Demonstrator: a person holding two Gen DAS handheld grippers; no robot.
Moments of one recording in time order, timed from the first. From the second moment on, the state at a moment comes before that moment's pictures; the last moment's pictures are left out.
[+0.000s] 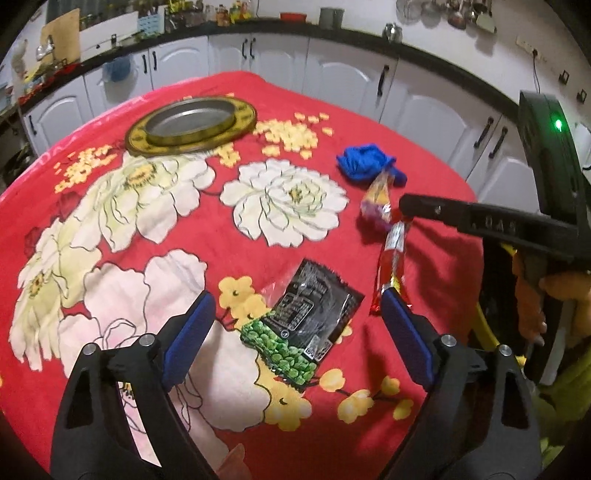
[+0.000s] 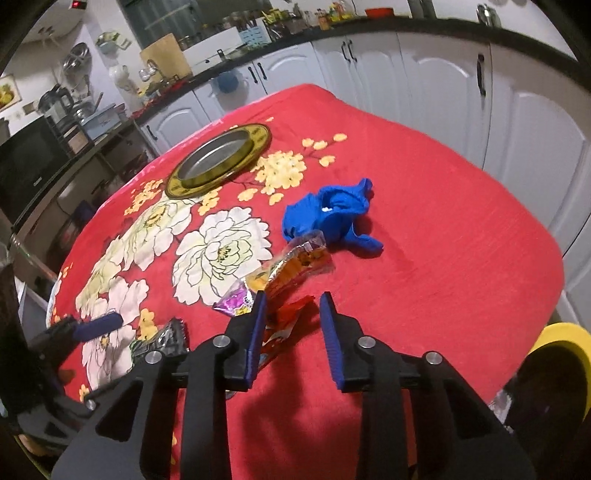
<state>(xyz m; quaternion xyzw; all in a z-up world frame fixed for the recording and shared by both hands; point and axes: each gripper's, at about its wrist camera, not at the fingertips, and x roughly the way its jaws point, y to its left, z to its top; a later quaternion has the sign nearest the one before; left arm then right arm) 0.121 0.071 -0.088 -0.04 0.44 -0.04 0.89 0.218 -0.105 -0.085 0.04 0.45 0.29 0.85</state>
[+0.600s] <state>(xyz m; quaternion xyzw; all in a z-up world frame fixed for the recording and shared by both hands) 0.125 0.056 -0.105 0.00 0.47 -0.05 0.88 0.200 -0.128 -0.086 0.06 0.43 0.28 0.86</state>
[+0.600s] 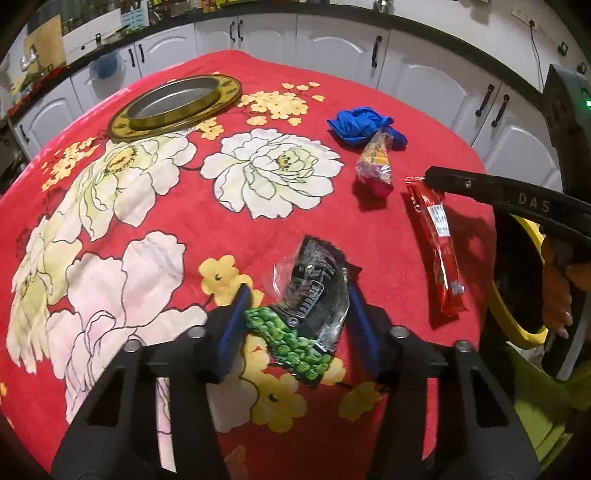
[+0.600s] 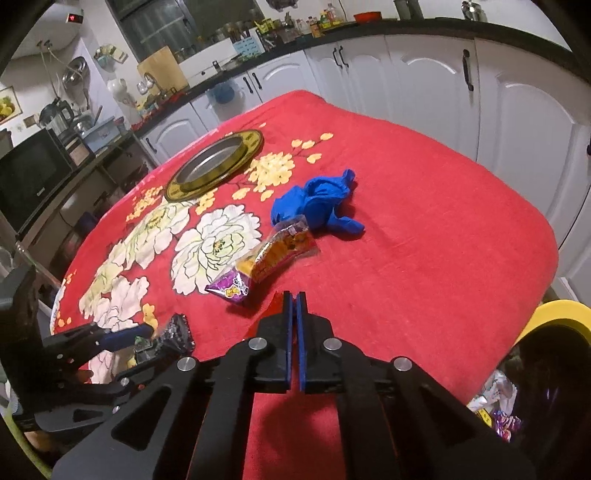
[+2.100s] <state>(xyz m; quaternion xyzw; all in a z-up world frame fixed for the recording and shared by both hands) 0.119 -0.086 -0.025 -0.02 0.35 -0.20 0.92 0.154 -0.290 -0.012 0.12 0.32 0.20 0.92</state>
